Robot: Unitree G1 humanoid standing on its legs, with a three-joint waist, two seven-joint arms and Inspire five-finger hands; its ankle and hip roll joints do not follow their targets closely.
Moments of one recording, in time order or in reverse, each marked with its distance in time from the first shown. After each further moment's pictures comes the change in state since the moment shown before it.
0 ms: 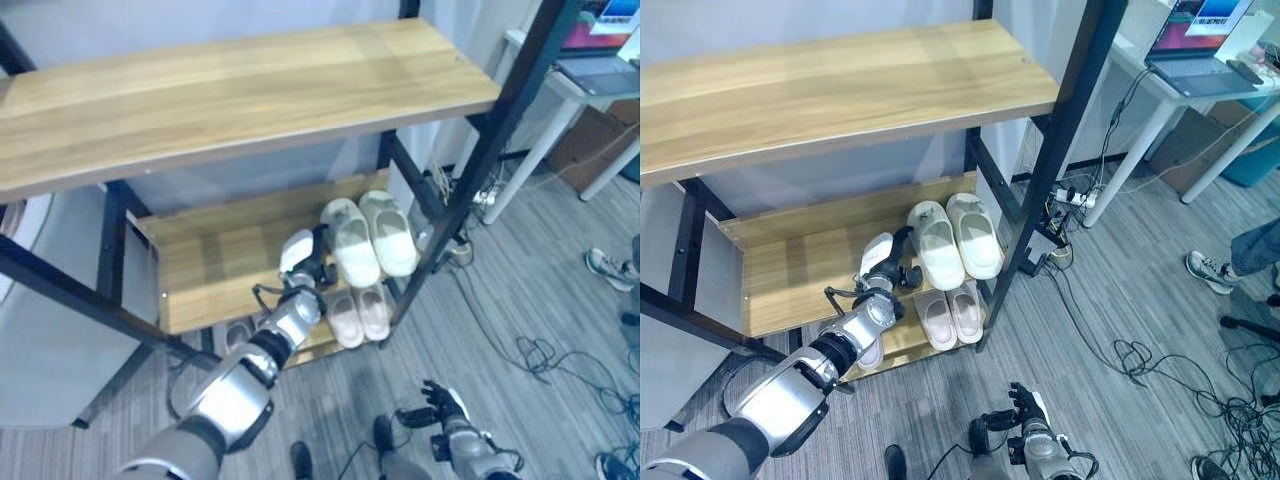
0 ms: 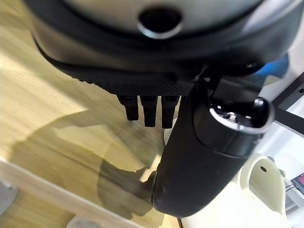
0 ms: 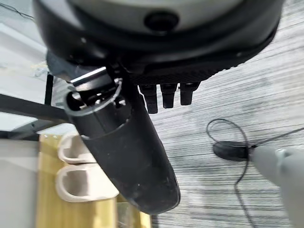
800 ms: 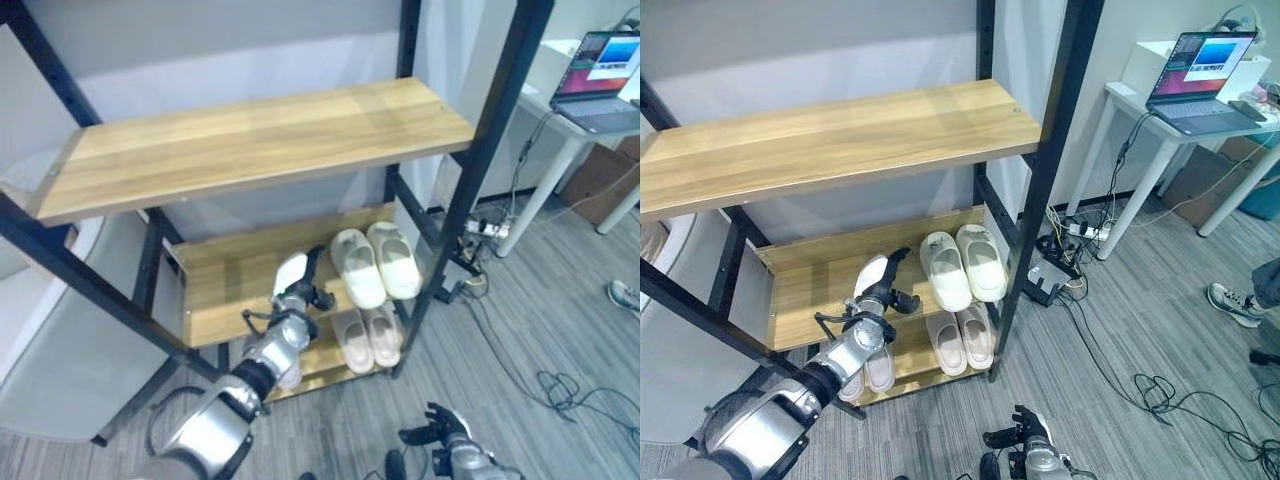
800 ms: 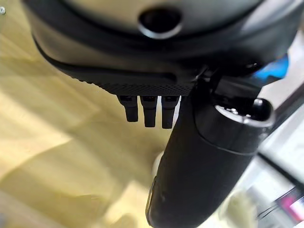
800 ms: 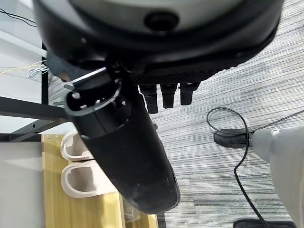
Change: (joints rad) left arm 0.261 0.134 0.094 -0.422 0.035 -0.007 -0.056; right arm 0.062 0.026 -0.072 0.064 0.022 0.036 0.019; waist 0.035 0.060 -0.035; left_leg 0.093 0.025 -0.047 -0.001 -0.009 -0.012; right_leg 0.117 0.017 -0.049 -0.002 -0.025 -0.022
